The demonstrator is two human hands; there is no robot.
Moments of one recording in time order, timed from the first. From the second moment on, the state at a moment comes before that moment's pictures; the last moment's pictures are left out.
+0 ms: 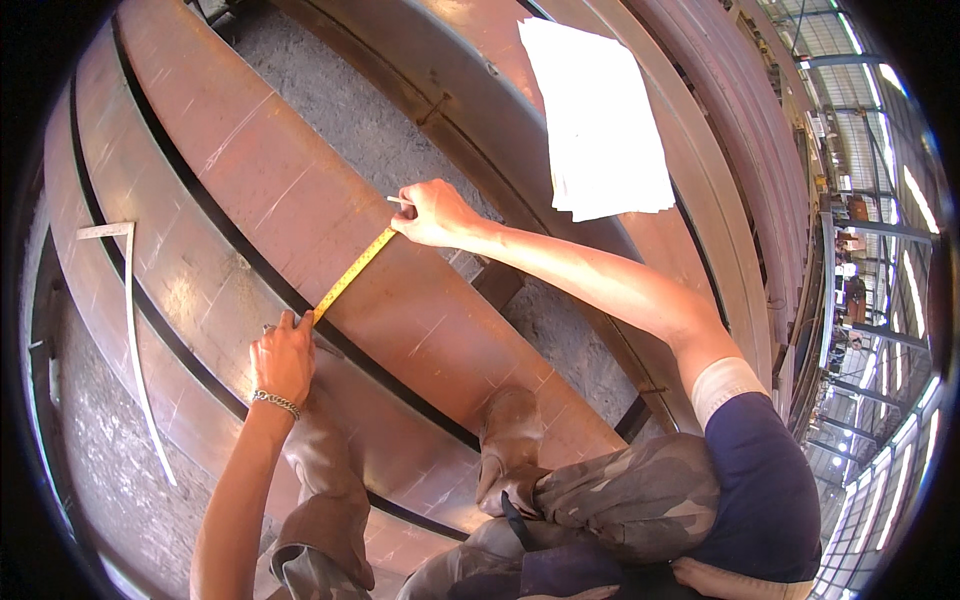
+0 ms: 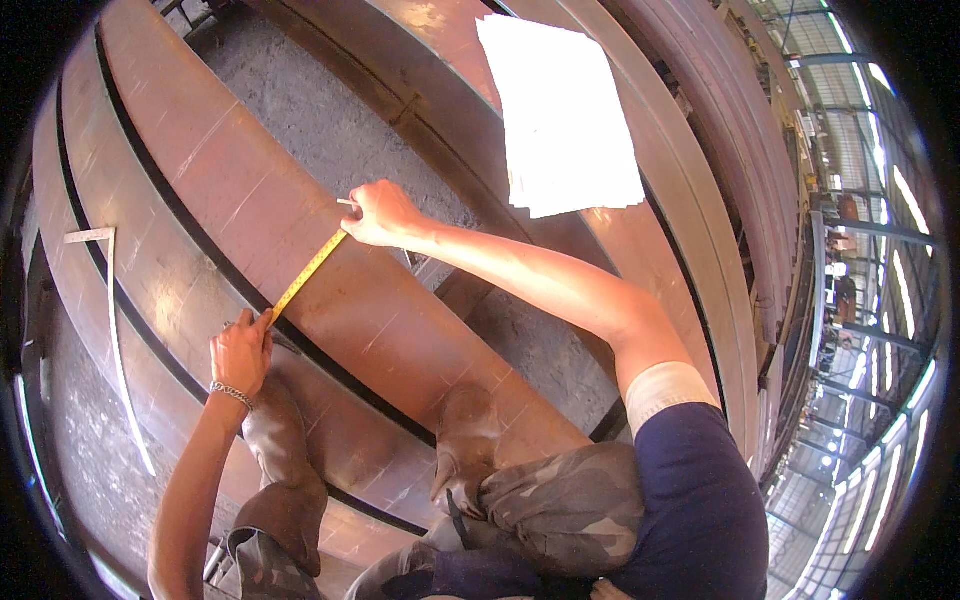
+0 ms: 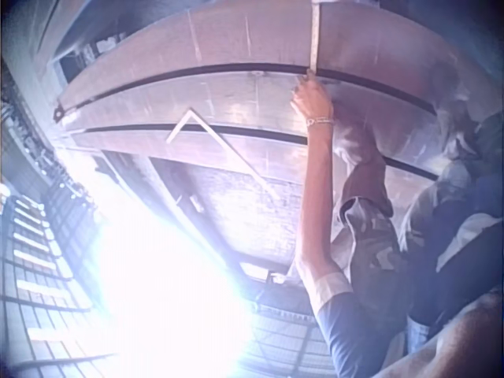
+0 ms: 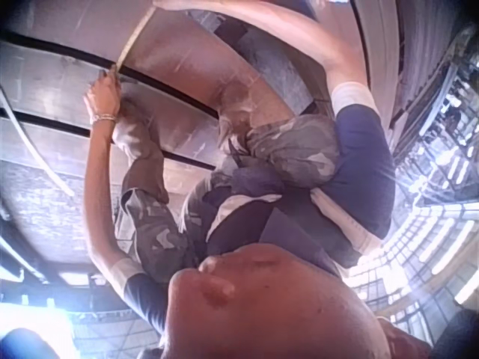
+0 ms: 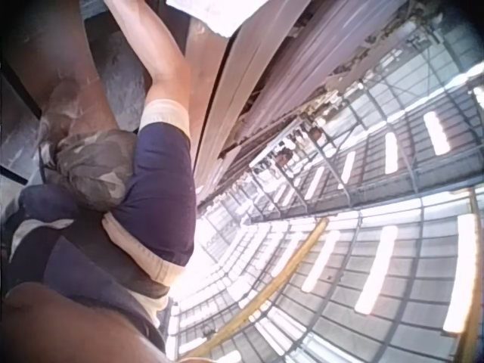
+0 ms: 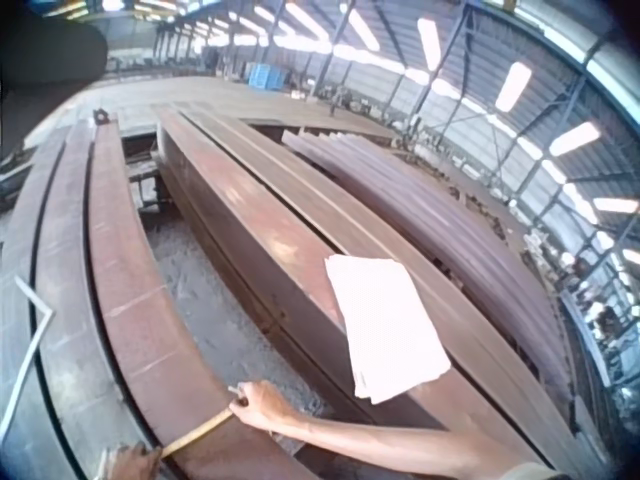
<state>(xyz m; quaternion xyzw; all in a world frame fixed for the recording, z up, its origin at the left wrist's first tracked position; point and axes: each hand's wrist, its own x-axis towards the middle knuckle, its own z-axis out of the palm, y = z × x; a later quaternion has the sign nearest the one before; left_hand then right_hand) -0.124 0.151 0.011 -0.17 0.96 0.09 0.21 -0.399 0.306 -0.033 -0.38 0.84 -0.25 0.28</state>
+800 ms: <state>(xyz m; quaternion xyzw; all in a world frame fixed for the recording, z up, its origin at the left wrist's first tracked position) -0.123 0.142 0.004 -0.13 0.96 0.11 0.20 -0.396 0.262 -0.011 -0.48 0.76 -0.40 0.20</state>
